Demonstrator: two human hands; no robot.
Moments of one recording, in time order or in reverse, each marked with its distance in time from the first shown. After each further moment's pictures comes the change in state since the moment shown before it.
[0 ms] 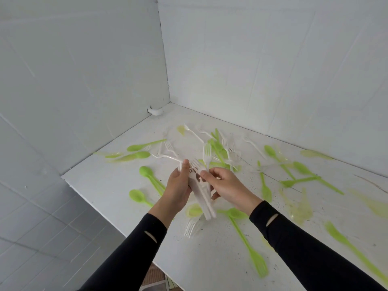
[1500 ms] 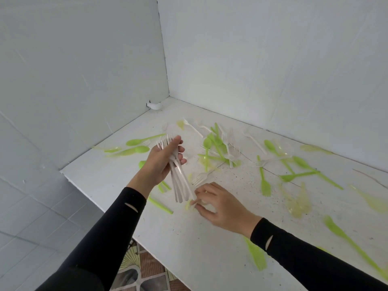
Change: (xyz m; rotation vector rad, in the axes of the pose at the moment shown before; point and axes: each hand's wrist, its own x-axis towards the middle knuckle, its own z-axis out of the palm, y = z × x) left_hand 0.010 0.065 -0.017 0.027 -0.089 0.041; right_hand -0.028 0.057 0.014 -0.634 -0.017 -0.789
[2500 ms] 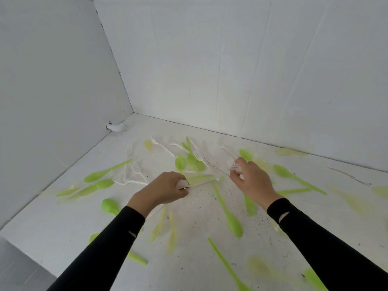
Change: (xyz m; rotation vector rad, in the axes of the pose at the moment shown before) left_hand 0.085 -0.032 0.047 1.566 -0.435 0.070; right_hand 0.013 0.119 -0.111 -0.352 0.182 0.760
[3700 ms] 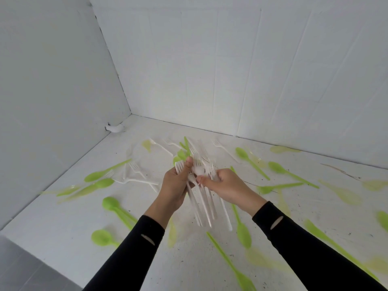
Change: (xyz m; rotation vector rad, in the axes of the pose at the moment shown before) left_hand -0.014 0.054 0.024 -1.595 0.272 -0.109; right_hand -0.027 -0.073 -0.009 0.583 -0.330 0.166
